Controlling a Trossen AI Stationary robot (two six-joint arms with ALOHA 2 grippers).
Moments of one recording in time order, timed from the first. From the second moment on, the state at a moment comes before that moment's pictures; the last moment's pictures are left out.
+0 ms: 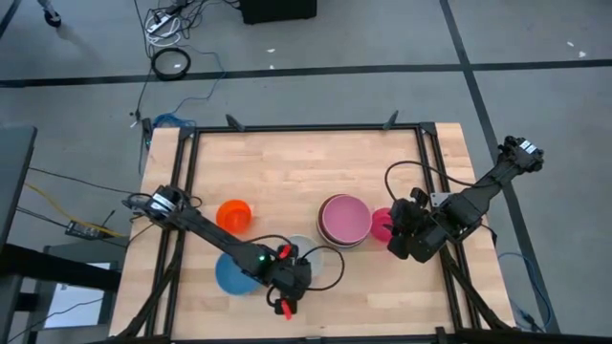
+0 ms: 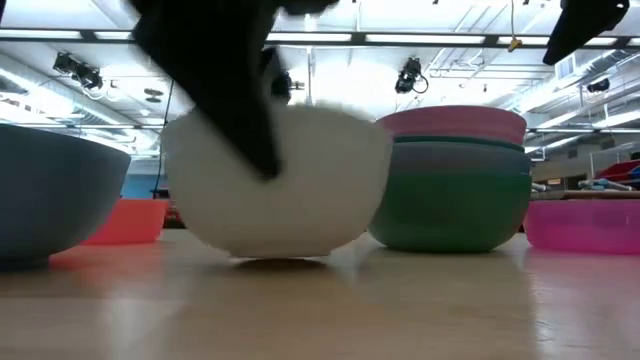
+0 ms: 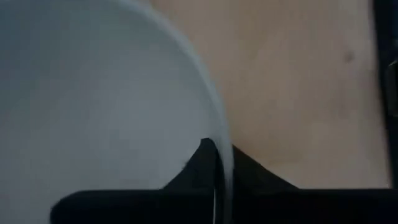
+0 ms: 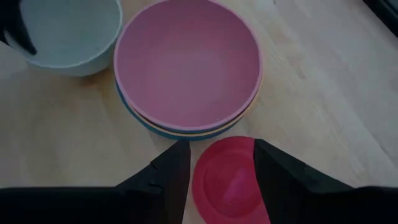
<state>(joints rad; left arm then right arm) -0.50 1.97 1.41 -0.53 -0.15 -0.47 0.67 1.19 1.11 -1.19 0.61 1.06</state>
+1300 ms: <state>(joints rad) -0.23 1.96 1.70 -0.47 -0.17 0.05 0.92 1.19 1.11 -1.57 0.70 1.69</state>
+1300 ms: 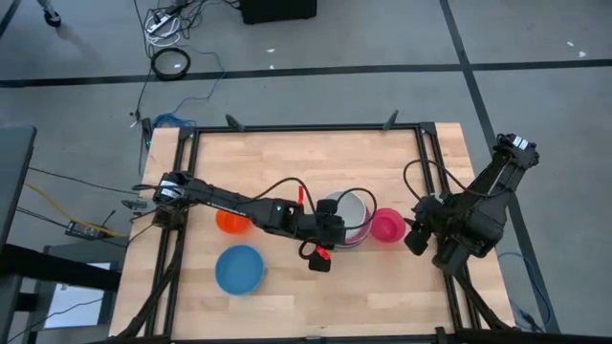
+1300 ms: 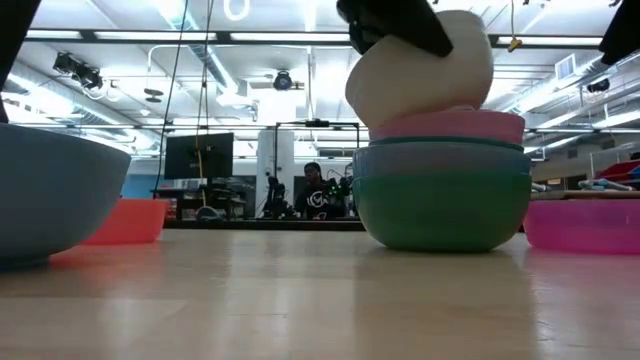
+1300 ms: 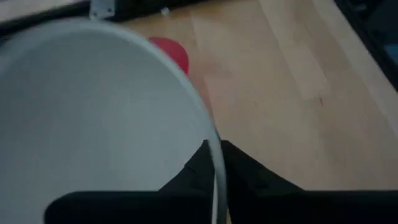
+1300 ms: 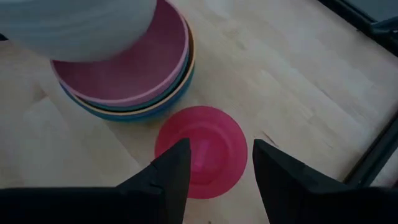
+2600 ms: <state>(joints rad) -0.70 1.96 1.77 -1.30 -0.23 -0.94 0.92 1.19 1.11 -1.55 0.69 1.68</state>
